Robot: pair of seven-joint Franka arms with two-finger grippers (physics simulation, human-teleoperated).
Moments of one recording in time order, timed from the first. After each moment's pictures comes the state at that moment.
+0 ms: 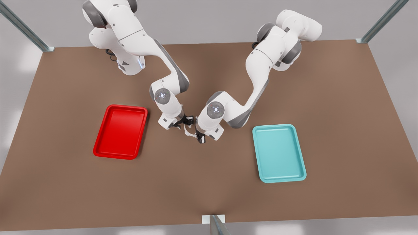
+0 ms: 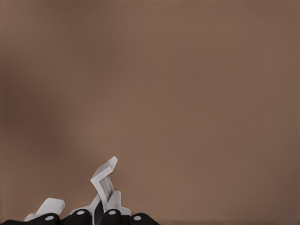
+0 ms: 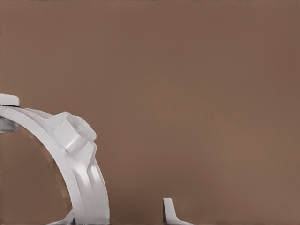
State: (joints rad) left arm -0.63 0.93 -0.21 -1.00 -0.05 2.09 -2.45; right arm 0.82 0.39 -0.19 -1.99 0.31 2.50 0.37
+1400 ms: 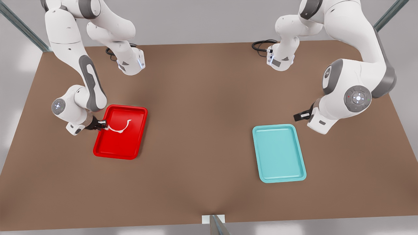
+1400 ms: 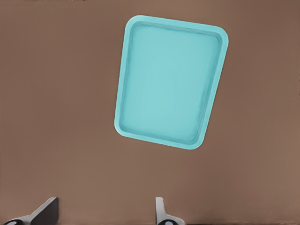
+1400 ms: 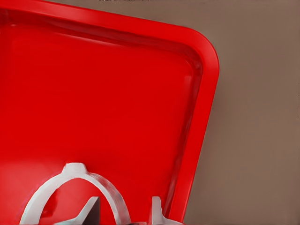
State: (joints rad) left arm -0.04 0.38 -0.21 -1.20 0.09 1.29 -0.40; right arm 0.02 0.22 -0.21 -2.35 0.21 2.50 -0.47
